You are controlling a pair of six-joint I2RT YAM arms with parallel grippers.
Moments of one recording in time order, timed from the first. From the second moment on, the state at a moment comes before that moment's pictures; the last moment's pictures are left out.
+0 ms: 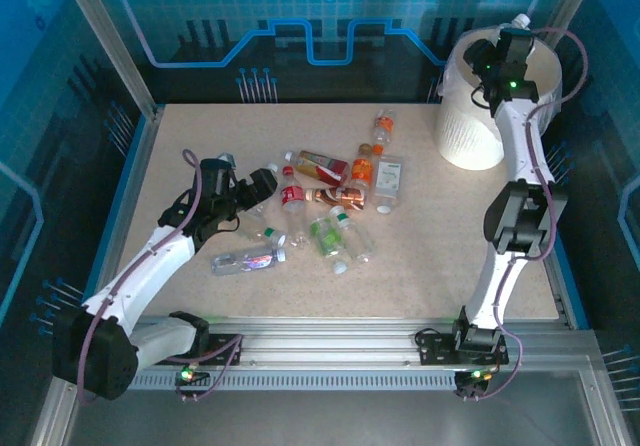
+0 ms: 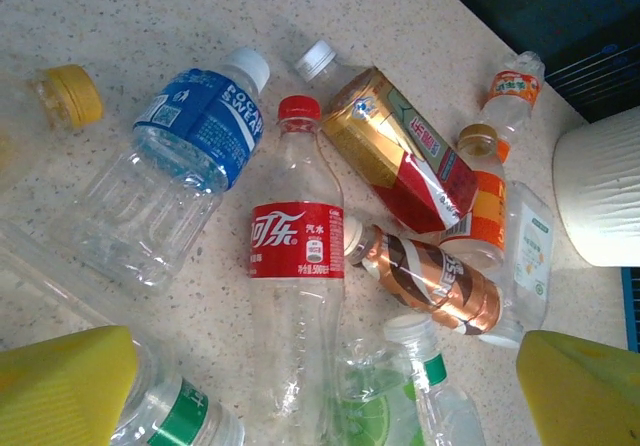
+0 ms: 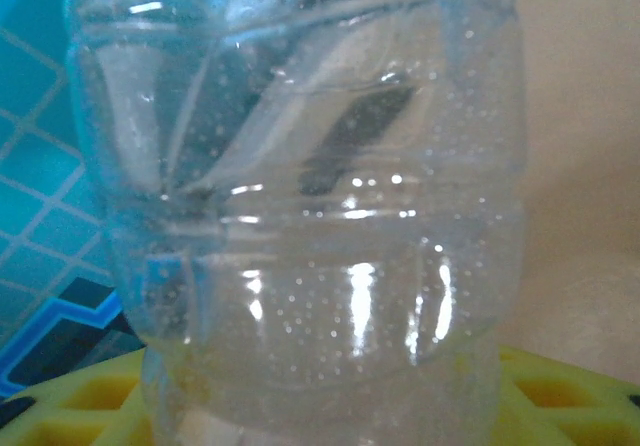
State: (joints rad) left arm -0.28 1.13 0.83 -0.37 0.07 -0.80; right arm -0.13 2.05 2.13 -0.48 0.02 0.69
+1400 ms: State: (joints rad) left arm -0.24 1.15 0.80 -0.43 -0.02 -0.83; right arm -0.12 2.05 2.31 -0.75 -0.16 0.53
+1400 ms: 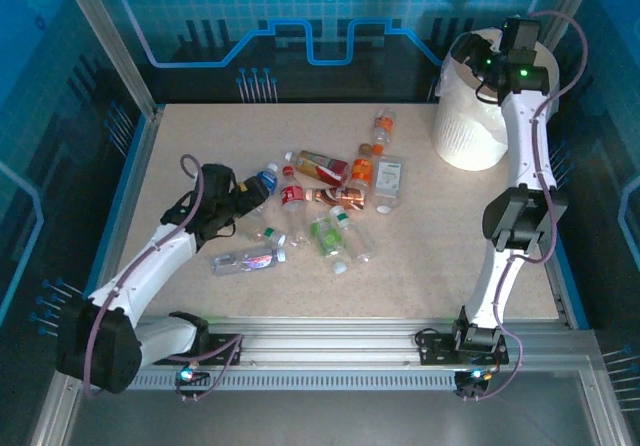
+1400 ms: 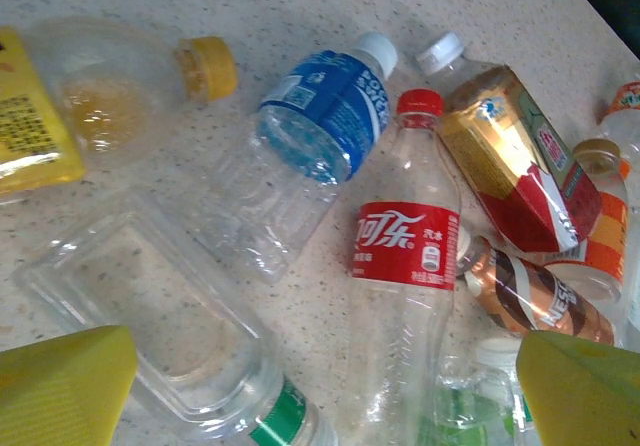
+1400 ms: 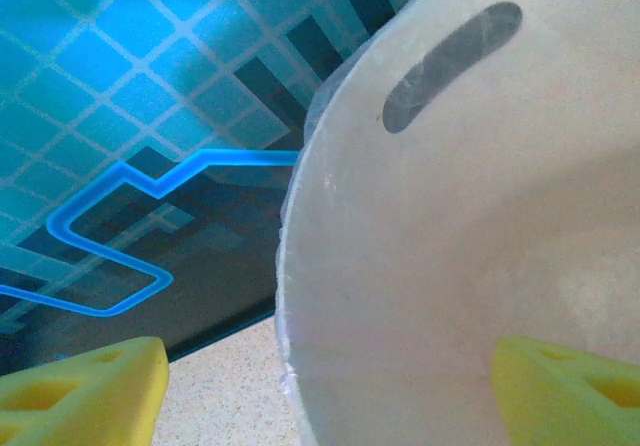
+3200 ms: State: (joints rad) left arm -0.12 1.03 0.37 -0.39 0.06 -1.45; right arm 0.12 0.87 0.98 -0.37 -0.49 0.26
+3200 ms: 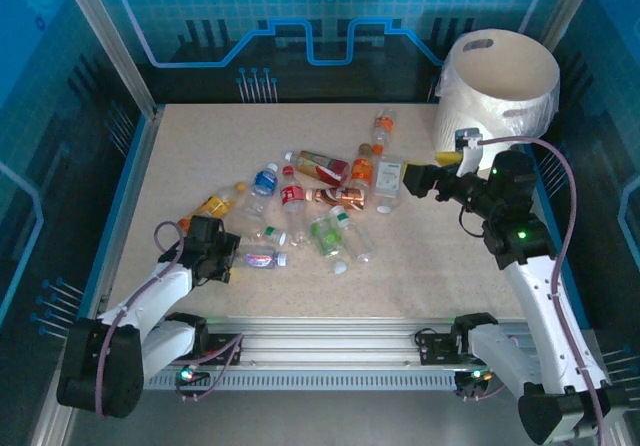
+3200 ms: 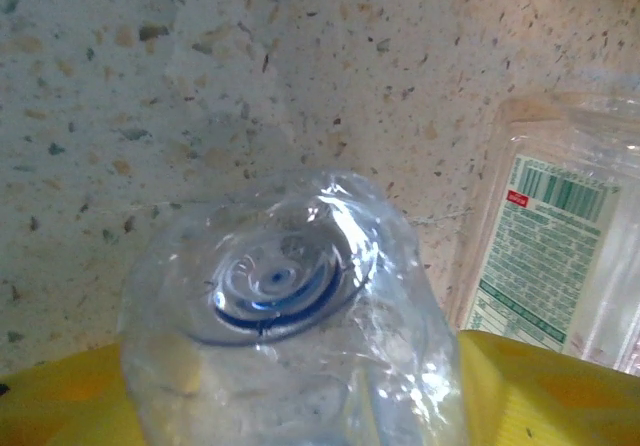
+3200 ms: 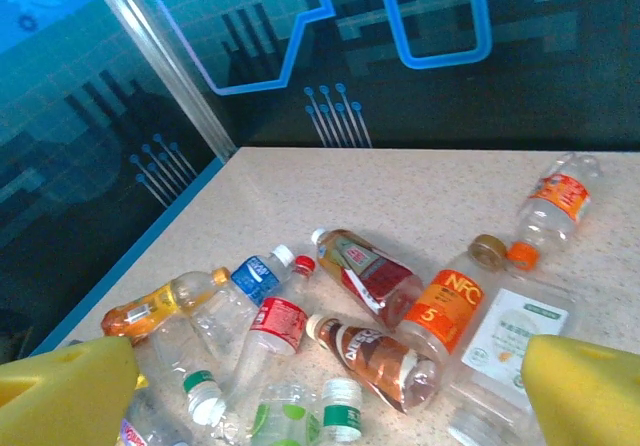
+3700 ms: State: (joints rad) left arm -0.16 0.91 0.43 -0.38 0.07 -1.15; right arm 0.26 0.94 0.98 -0.28 -0.47 0.18
